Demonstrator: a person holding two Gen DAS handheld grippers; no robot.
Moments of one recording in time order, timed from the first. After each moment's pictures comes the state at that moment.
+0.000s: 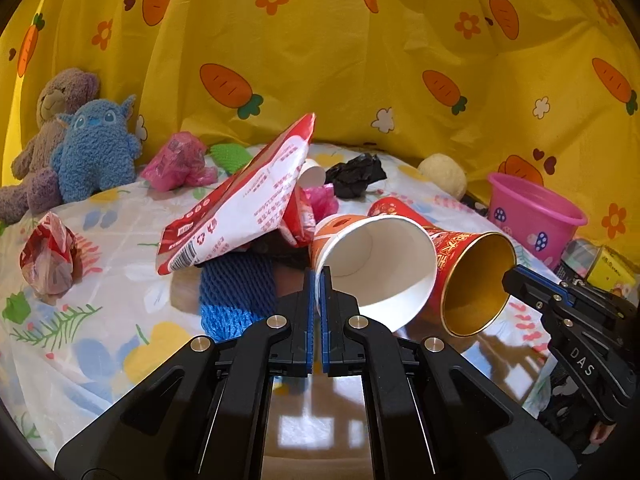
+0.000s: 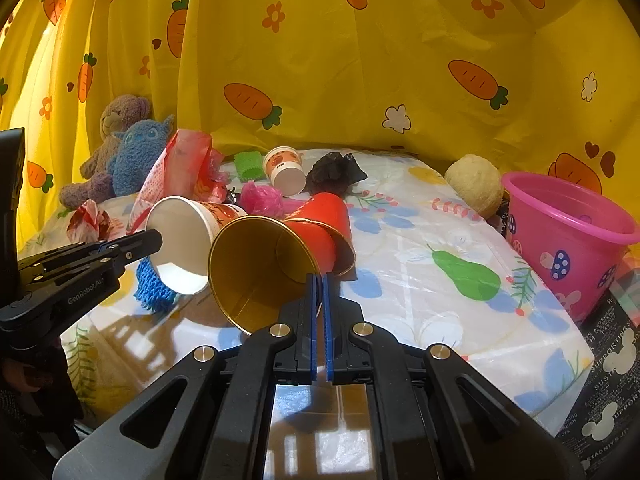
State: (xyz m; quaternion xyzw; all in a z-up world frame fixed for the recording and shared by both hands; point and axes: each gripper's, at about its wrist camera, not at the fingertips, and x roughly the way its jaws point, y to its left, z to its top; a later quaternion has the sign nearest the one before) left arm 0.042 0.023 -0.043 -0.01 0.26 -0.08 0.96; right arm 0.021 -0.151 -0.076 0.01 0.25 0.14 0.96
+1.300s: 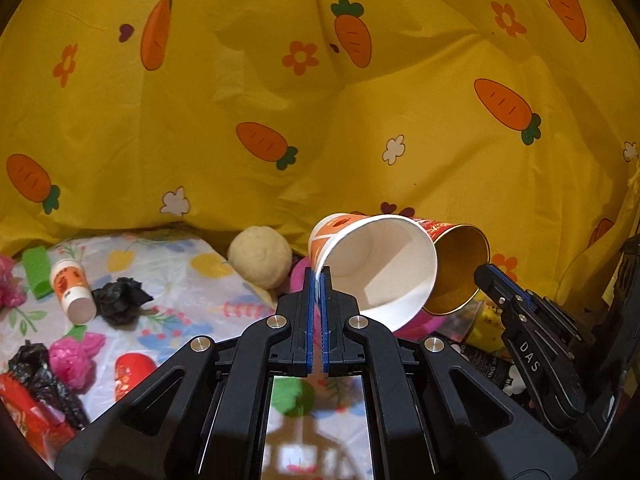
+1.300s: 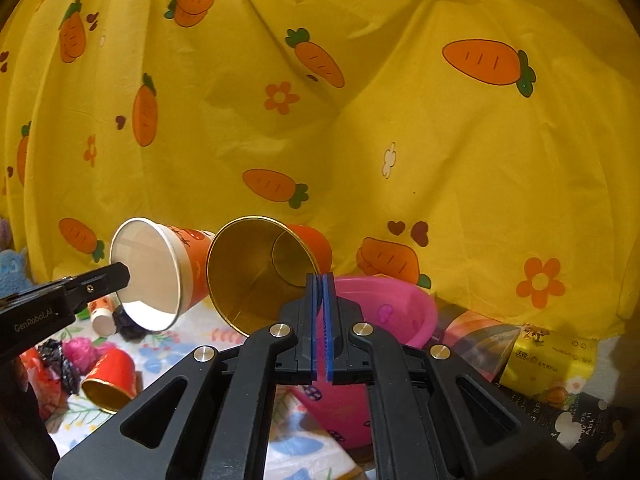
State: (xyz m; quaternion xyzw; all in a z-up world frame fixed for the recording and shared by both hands) left arm 0.119 -0.189 0.044 -0.02 0.19 -0.32 0.93; right arm 0.030 -0.329 0.005 0.06 0.10 -0.15 0.98
